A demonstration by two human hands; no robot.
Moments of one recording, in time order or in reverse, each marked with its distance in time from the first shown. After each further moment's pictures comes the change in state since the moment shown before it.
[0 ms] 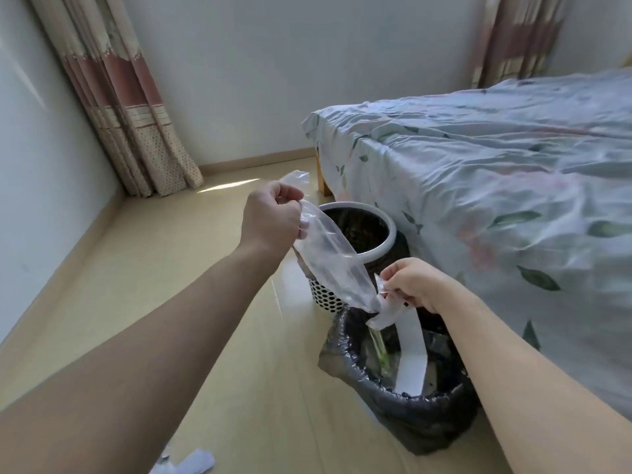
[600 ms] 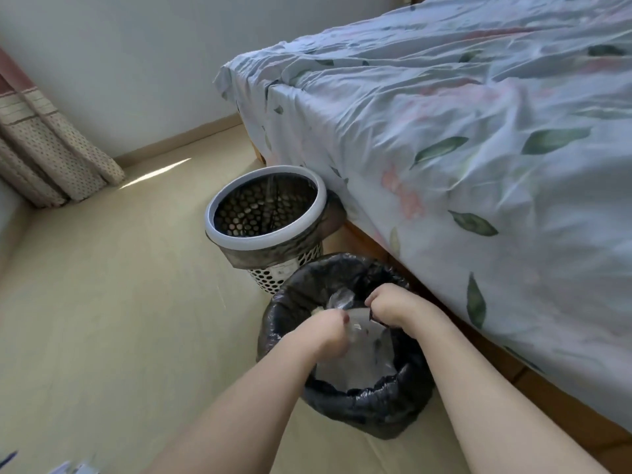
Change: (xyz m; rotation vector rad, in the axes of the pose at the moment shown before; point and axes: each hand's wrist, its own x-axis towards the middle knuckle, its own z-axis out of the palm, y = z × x) left_hand -0.079 -0.160 0.204 1.030 -1.121 -0.154; right_hand 0.045 0.134 -0.014 -0.180 -0.059 0.160
